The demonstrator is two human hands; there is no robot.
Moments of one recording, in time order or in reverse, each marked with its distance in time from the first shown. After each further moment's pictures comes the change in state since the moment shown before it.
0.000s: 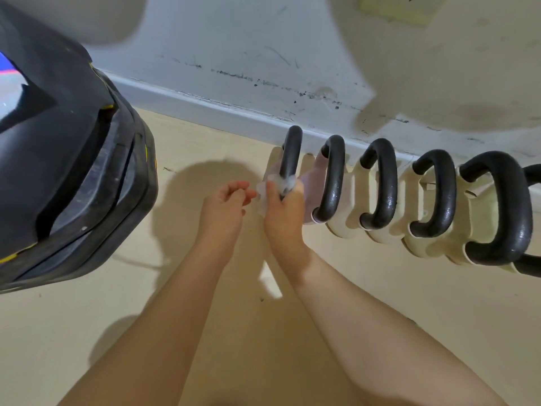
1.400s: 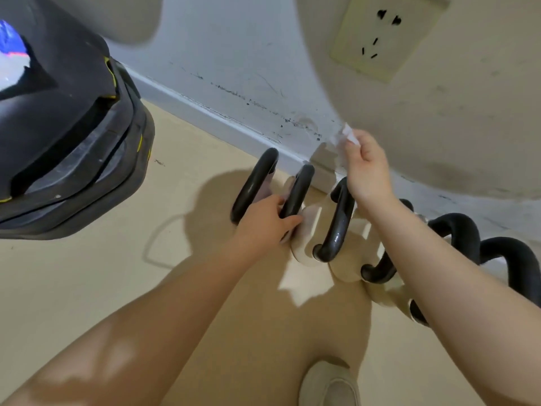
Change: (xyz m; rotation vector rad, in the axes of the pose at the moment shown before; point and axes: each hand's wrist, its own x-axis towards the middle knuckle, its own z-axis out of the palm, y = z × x) left_hand -0.022 0.017 0.116 0.664 -0.143 0.212; right_hand 0.141 -0.066 -0.151 -0.251 -0.281 -0.316
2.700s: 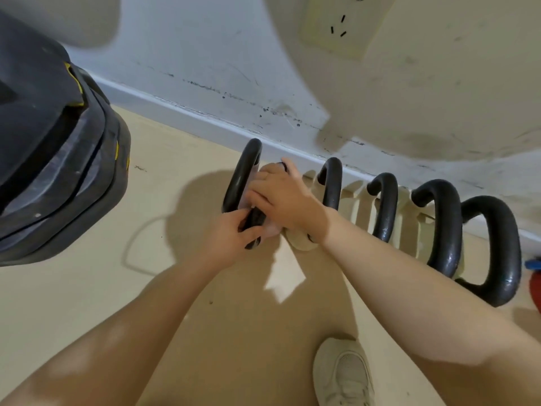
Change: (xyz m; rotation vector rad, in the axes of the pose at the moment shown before) left_hand -0.025 -0.043 -0.024 0.004 -0.131 0.066; right_hand -0.053 0.005 0.070 -0.742 -0.442 -0.552
